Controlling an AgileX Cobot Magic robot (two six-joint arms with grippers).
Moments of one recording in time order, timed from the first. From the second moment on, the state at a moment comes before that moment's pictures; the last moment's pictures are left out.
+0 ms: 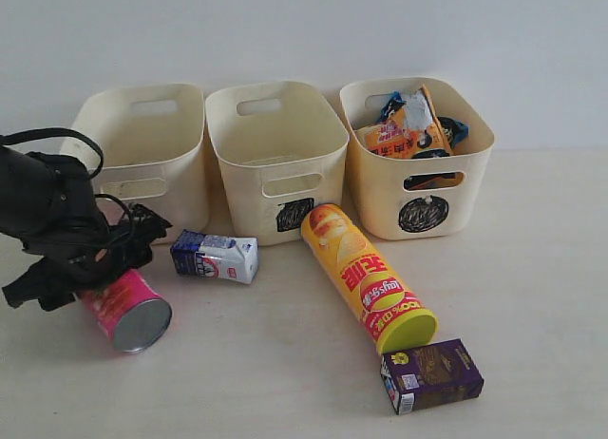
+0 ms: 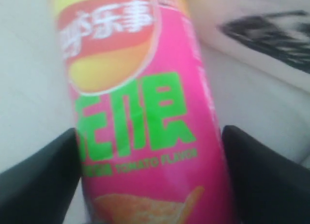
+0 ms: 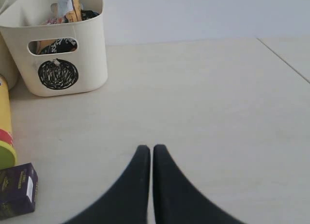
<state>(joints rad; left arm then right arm) -0.36 1.98 -1.05 0.95 0.49 -1.77 -0.04 0.00 0.00 0.00 0.33 0.04</state>
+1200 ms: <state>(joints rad) -0.36 1.67 -0.83 1.34 0.72 -1.94 -0.04 0.00 0.00 0.00 0.33 0.04</state>
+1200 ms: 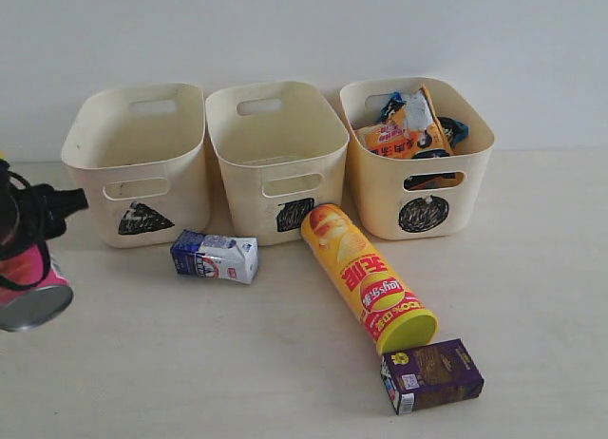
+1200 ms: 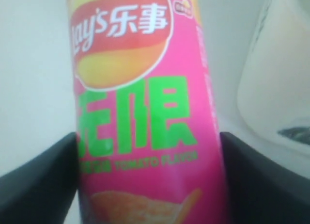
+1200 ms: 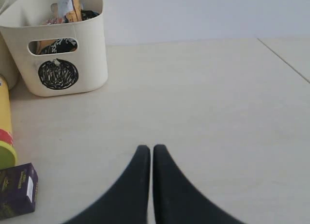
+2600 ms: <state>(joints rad) -0.02 1.85 -1.51 1.74 -0.50 -1.82 -0.04 0.00 0.00 -0.01 0.33 0.04</state>
